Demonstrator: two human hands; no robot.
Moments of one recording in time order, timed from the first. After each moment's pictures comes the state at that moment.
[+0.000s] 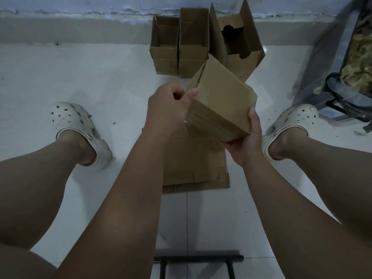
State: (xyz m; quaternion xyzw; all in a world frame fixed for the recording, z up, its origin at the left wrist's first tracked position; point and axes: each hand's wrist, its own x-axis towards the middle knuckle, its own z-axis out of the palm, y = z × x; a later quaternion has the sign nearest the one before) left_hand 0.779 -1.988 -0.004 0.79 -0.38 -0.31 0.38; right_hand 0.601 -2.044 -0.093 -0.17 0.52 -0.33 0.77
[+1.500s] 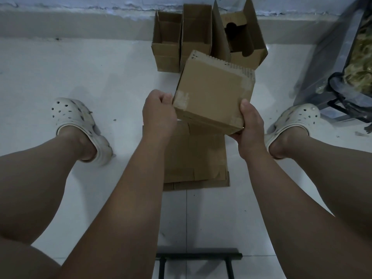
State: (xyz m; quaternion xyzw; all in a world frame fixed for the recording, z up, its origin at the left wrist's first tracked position) left_hand 0.784 -1.982 -0.029 0.84 -0.20 -0.30 0.40; right_hand 0.611 -2.052 -0.075 -0.36 0.56 -0.33 0.67
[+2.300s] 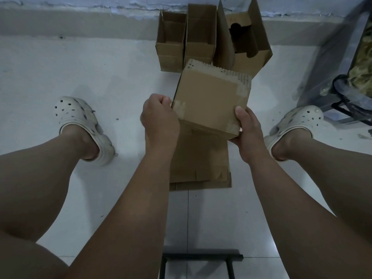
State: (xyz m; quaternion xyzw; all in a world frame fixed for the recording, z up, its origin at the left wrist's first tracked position) left_hand 0.780 -1.977 -0.042 0.89 -0.20 -0.17 0.37; right_hand 0.611 -2.049 -0.082 -0.40 0.56 -0.26 0.68
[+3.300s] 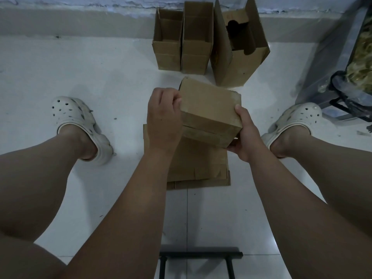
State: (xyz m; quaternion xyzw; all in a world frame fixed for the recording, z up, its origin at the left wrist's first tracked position) left_hand 0.771 -1.972 -0.046 0.83 -0.41 -0.06 0.38; right_hand 0.608 -2.052 -0.083 -0.30 0.63 -0.15 0.70
